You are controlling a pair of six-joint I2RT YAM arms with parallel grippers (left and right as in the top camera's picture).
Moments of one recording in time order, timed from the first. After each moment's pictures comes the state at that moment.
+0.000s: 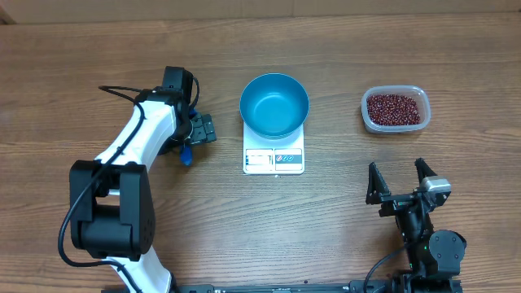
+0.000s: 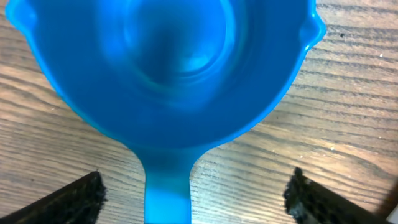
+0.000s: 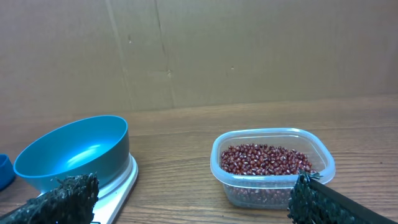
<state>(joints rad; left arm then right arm) -0.11 1.90 1.30 -0.83 -0.05 -0.39 -0.05 0.01 0.02 -0.02 -0.17 0.12</state>
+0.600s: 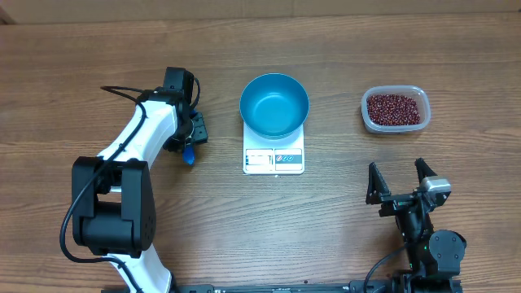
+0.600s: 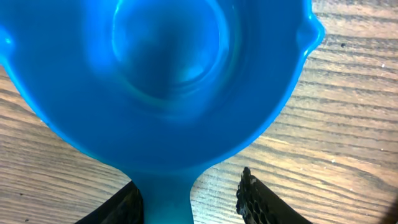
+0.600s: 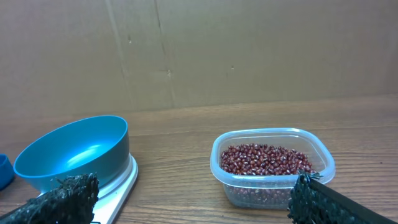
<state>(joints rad) -0.11 1.92 1.30 -0.80 -0.05 -0.39 -0.05 0.01 0.02 -0.02 -0.17 0.12</state>
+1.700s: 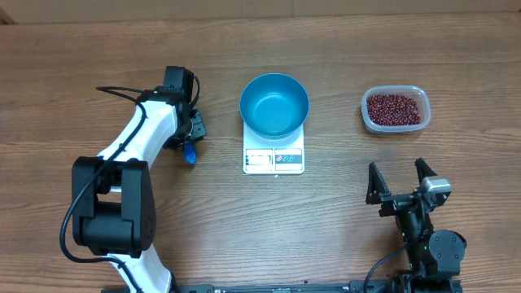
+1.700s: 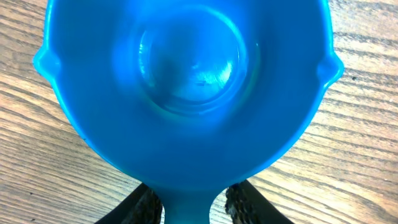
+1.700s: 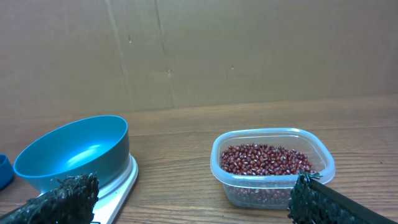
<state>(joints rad) -0.11 1.92 1.30 -0.77 -0.10 -0.46 -0.05 0.01 0.02 -0.02 -0.17 0.12</state>
